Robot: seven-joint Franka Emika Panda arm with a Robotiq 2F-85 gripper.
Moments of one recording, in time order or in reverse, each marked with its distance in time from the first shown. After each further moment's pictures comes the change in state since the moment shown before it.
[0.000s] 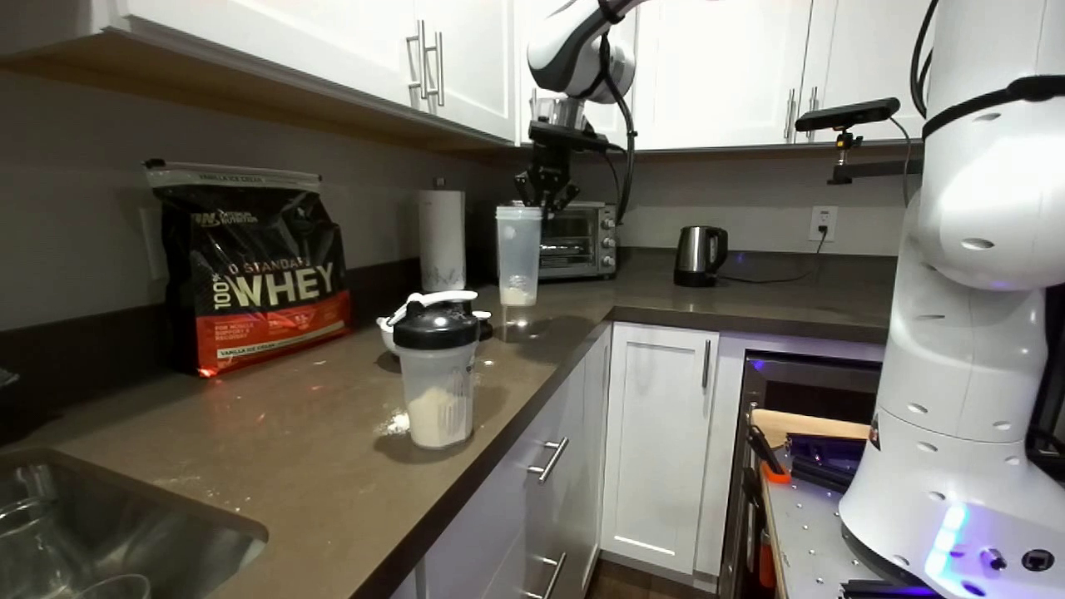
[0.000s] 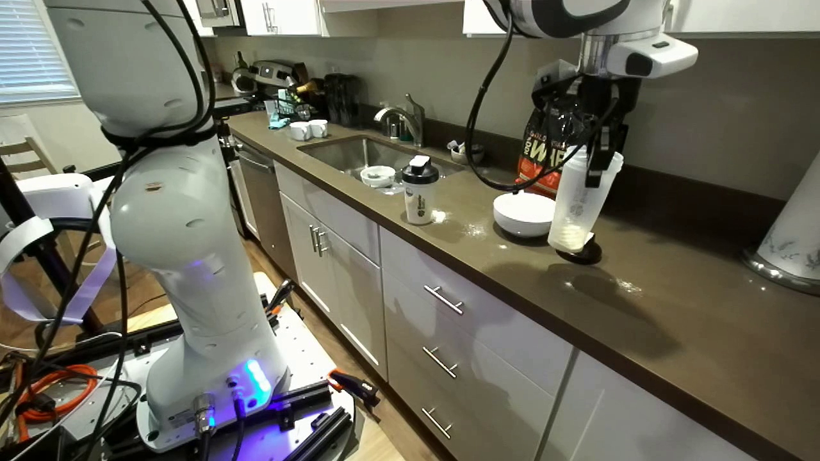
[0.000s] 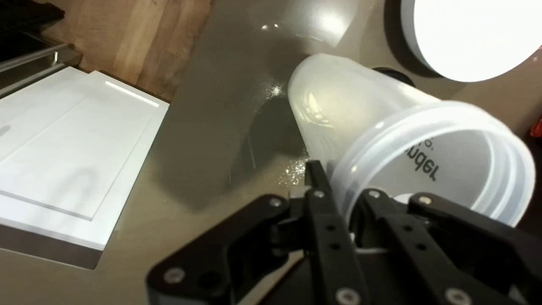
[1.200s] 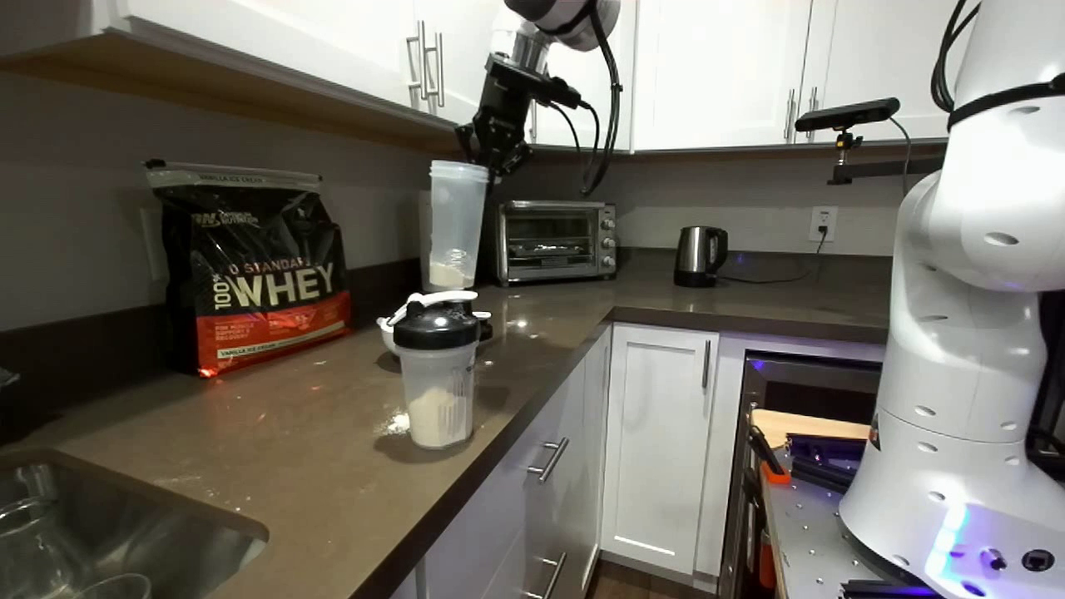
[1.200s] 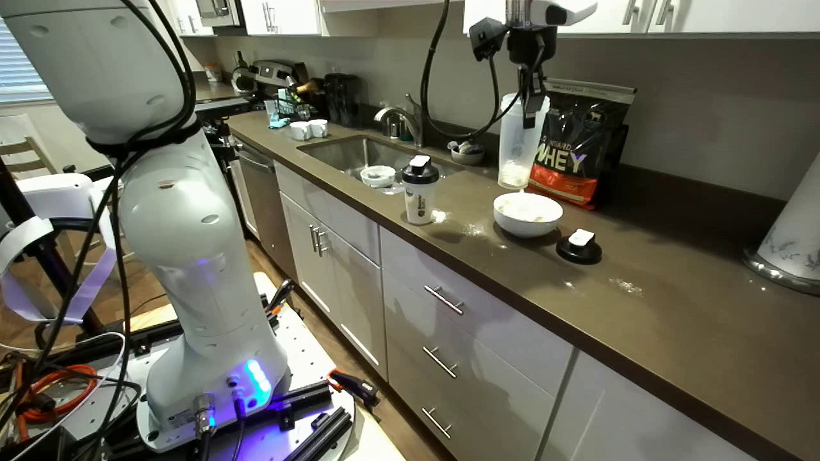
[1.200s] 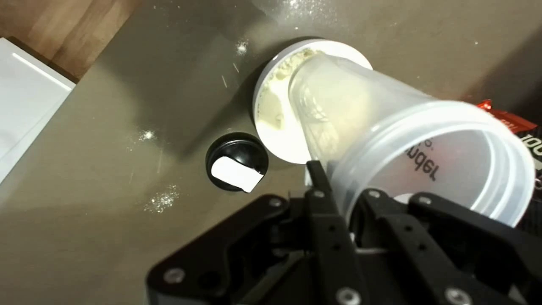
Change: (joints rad) arm 0.107 -0.151 0.158 -0.054 0.020 0.000 -0.002
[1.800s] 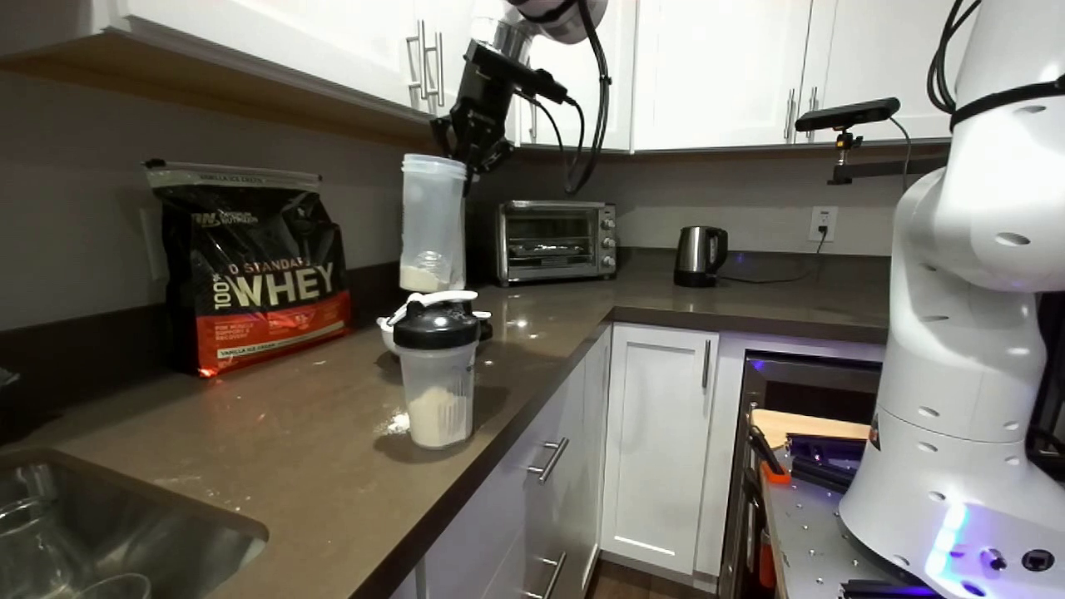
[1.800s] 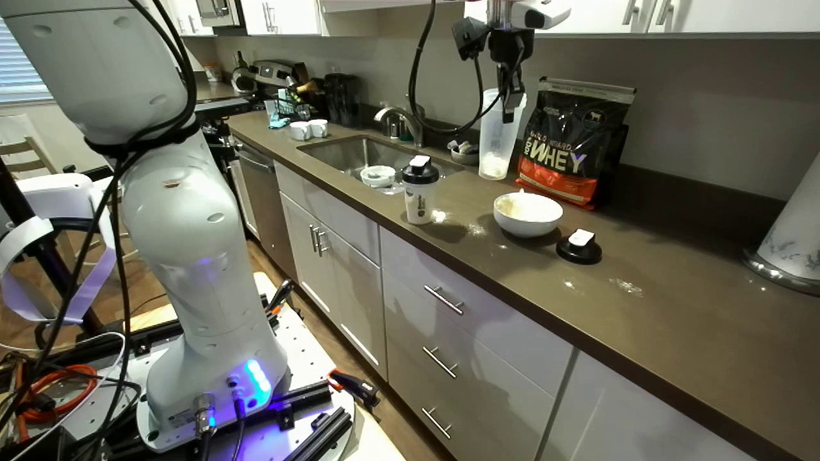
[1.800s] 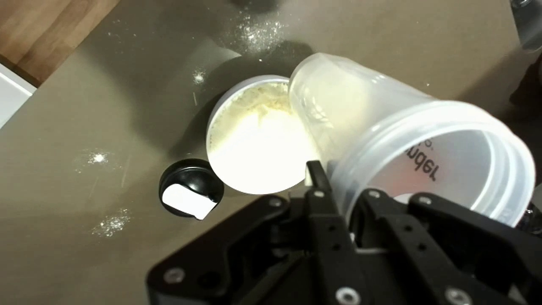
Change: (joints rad) arm 0.043 0.001 0.038 0.000 0.052 -0.002 -0.022
